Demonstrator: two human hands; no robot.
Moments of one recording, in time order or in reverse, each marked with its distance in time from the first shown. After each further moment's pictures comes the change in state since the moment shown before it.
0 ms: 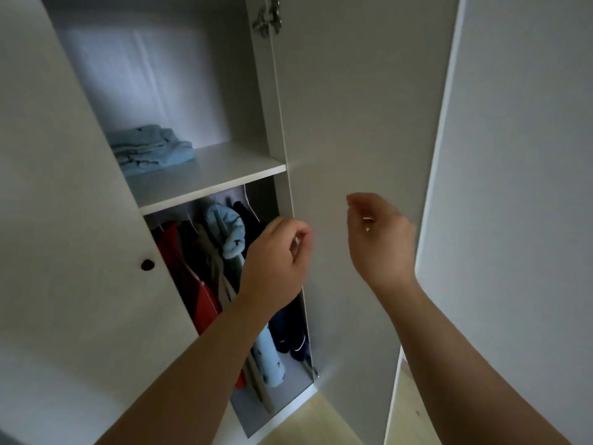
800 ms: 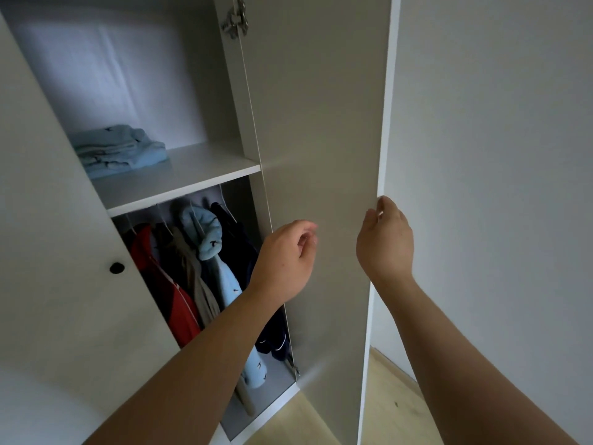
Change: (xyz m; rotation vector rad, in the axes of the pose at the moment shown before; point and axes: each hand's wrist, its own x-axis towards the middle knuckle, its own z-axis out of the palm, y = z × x) left_hand 0.003 0.015 0.063 -0.157 -0.147 -0.128; right_hand 0.011 0.045 -0.039 -0.289 -0.028 0.316
